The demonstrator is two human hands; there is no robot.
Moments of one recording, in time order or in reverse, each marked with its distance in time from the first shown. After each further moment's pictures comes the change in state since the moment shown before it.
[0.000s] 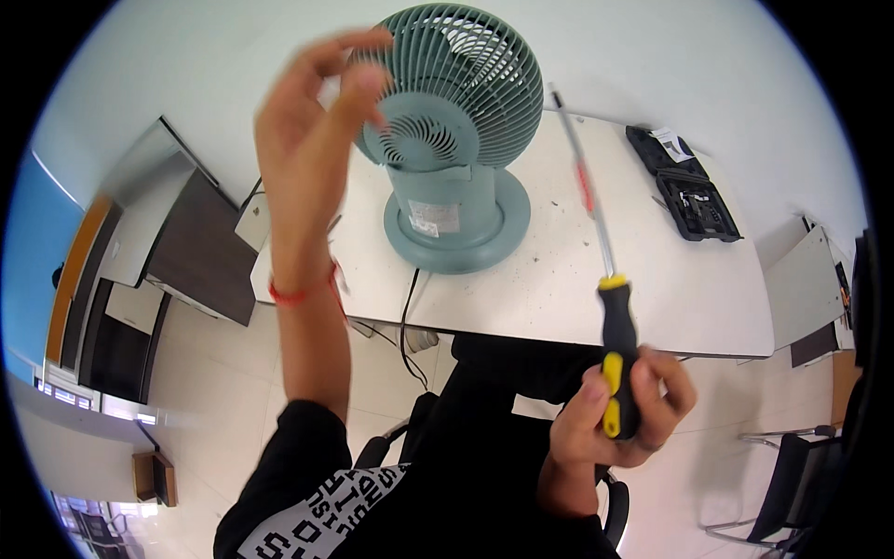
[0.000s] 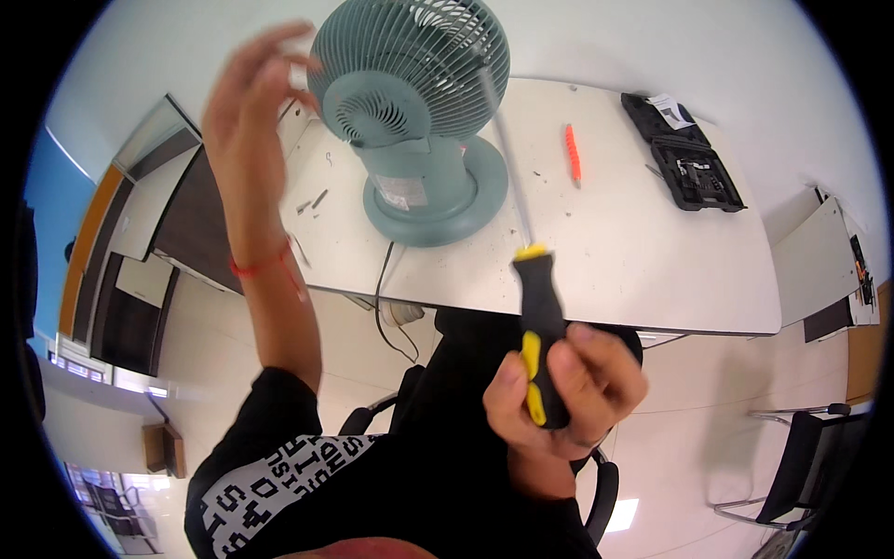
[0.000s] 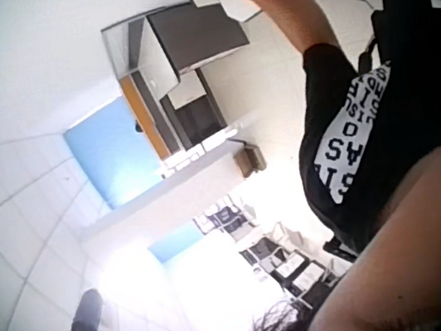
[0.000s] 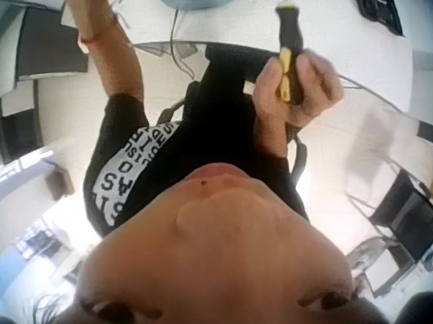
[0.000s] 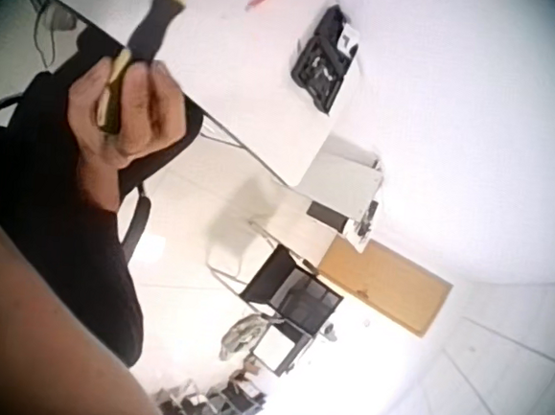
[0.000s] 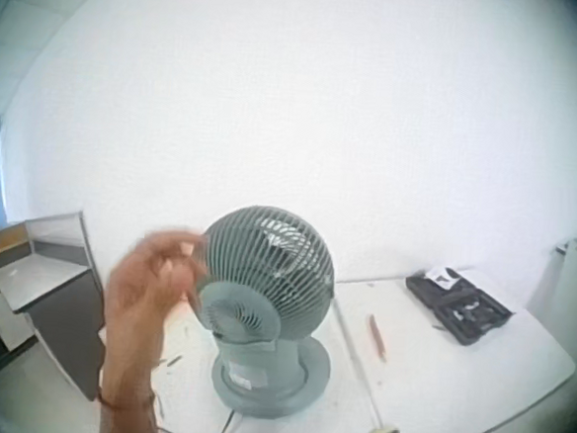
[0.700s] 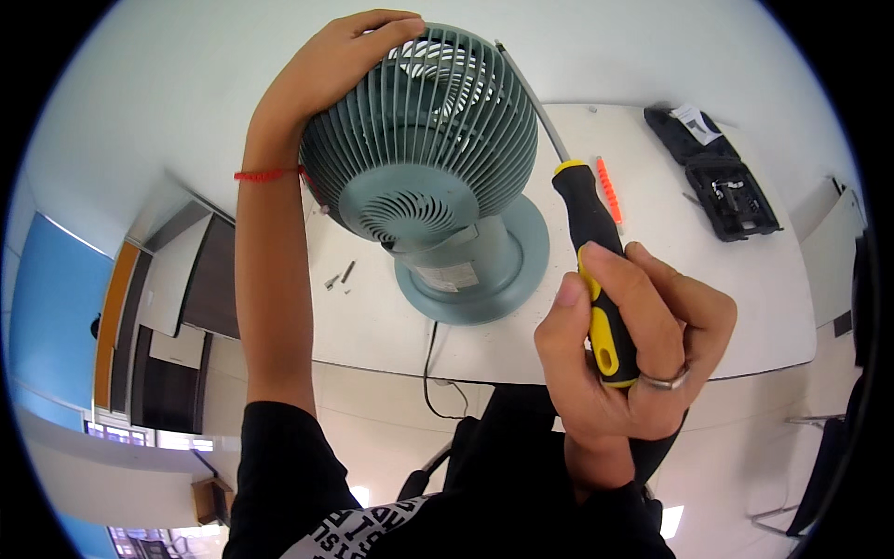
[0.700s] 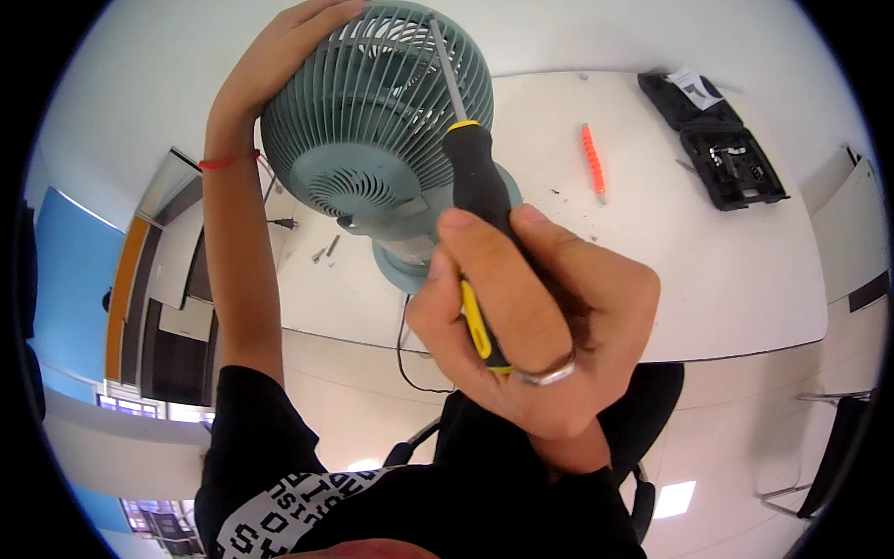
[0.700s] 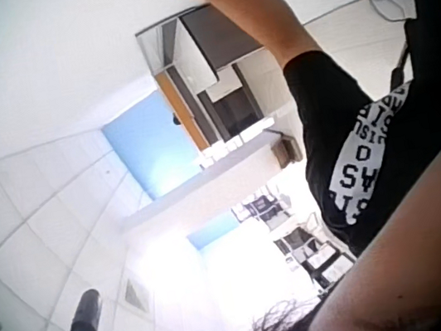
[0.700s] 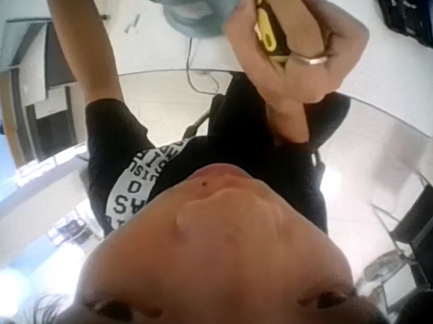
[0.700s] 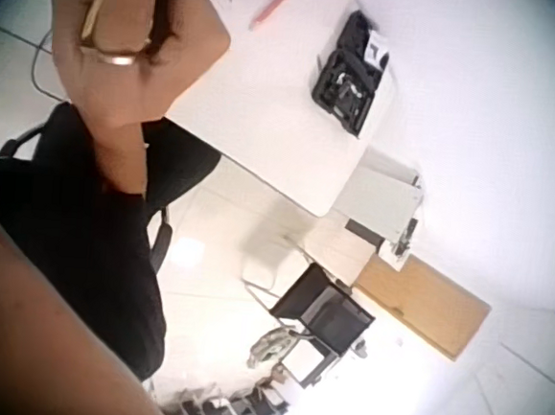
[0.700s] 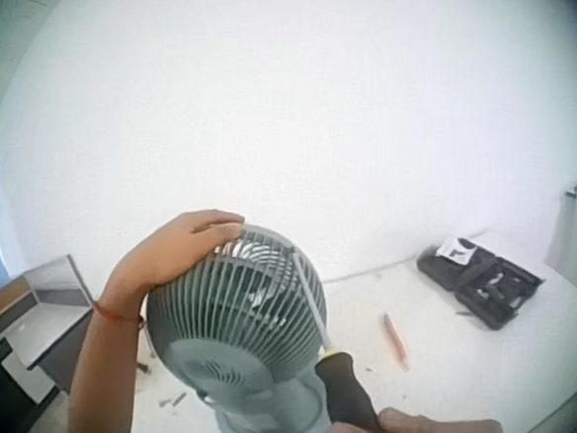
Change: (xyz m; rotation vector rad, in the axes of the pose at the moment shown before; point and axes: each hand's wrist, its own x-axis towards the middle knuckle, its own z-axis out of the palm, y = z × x) left_hand 0.153 -0.073 0.039 0.583 -0.639 -0.210; right_hand 0.091 0.025 0.084 -0.093 -0.001 0.082
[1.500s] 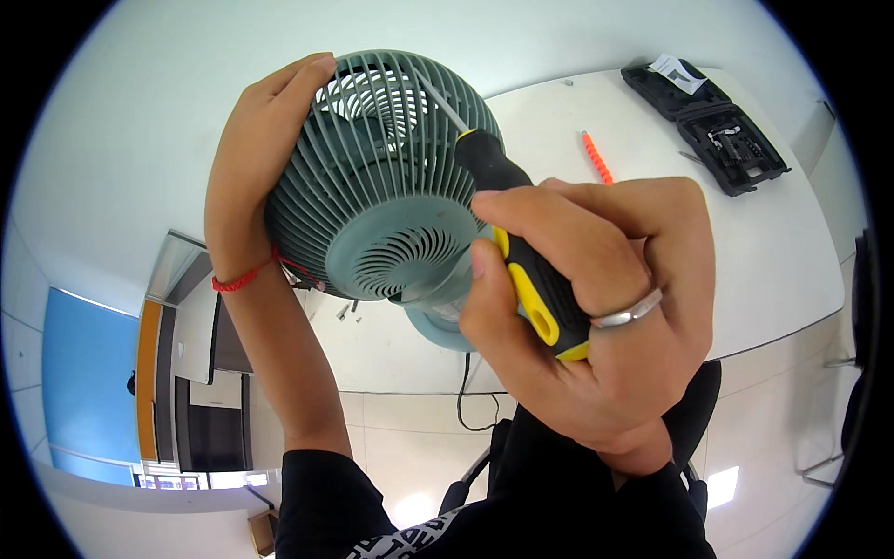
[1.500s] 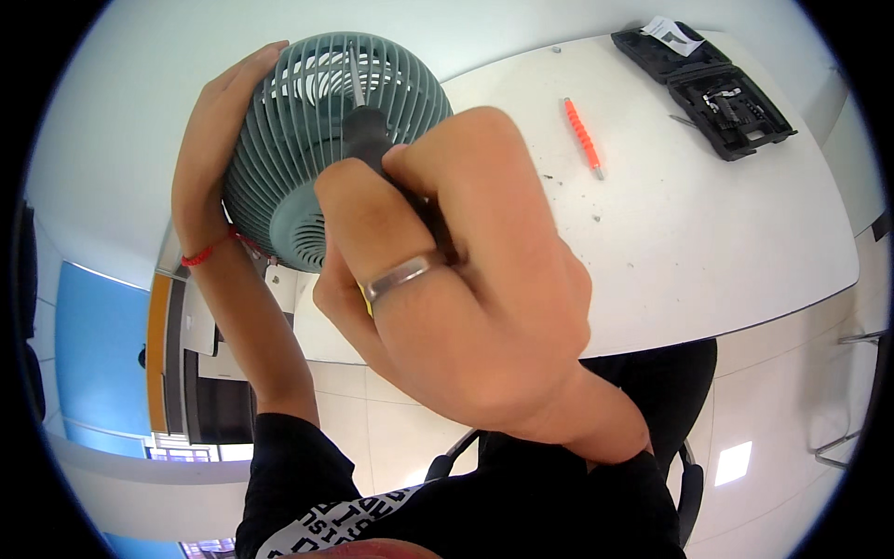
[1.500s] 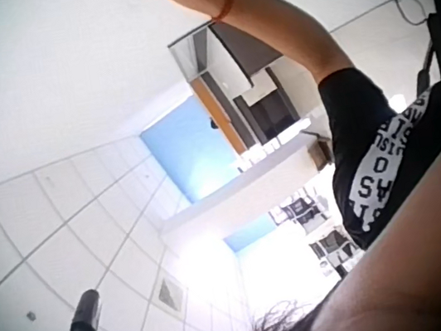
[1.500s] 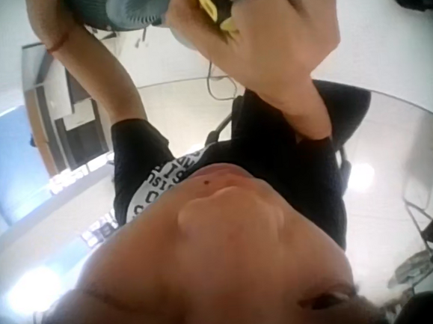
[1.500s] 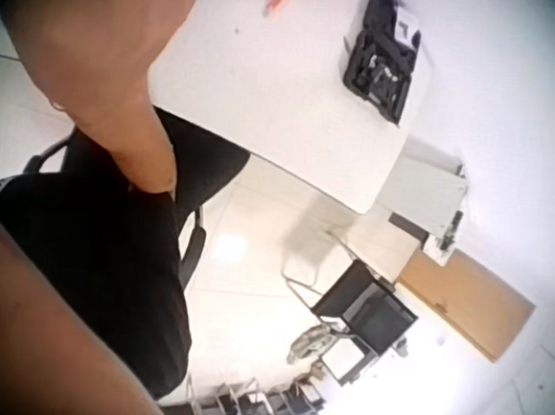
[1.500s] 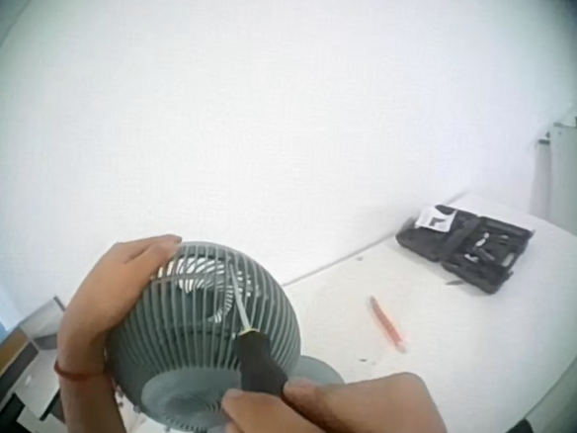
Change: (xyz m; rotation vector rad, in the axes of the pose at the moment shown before) left_hand -0.017 0.008 0.008 -0.220 0.115 -0.232; right_hand 0.029 0.021 0.027 0.162 0.015 -0.110
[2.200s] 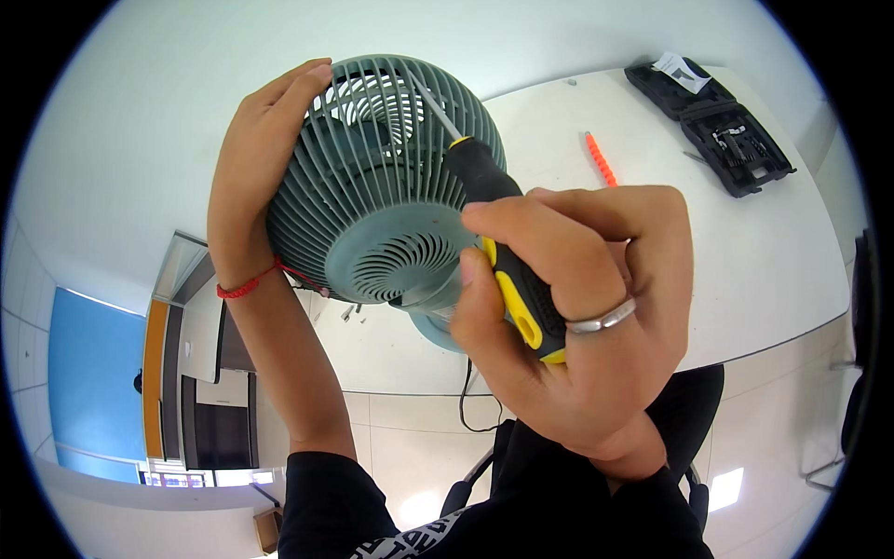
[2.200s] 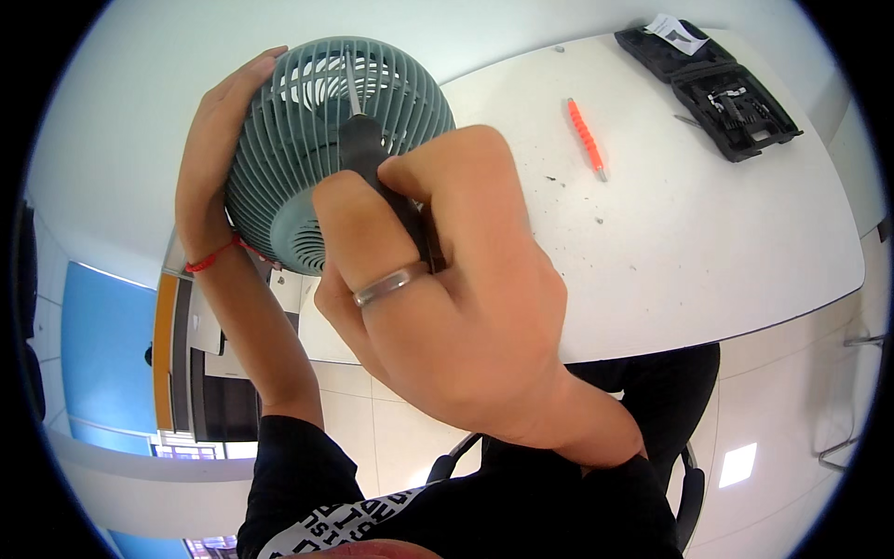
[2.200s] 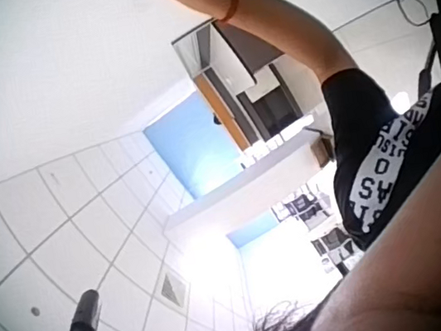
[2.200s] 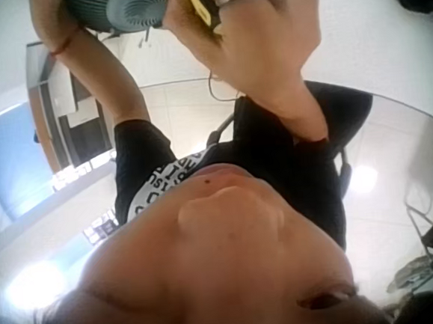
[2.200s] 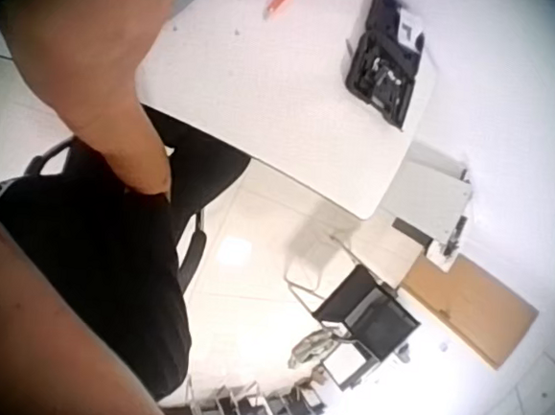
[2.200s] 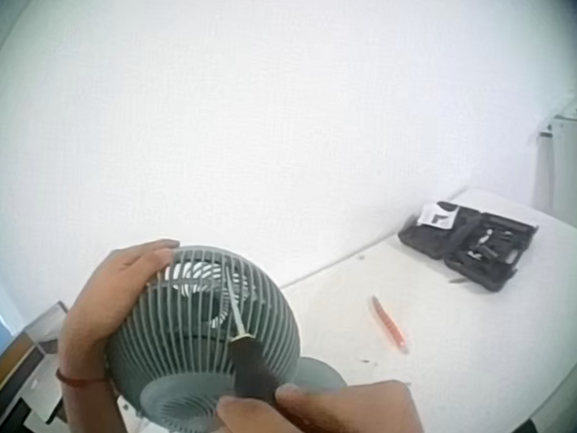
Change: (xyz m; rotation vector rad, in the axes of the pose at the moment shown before) left_hand 0.001 -0.002 0.000 -0.051 -0.020 0.005; right_hand -0.006 0.000 0.005 0.071 0.016 0.080
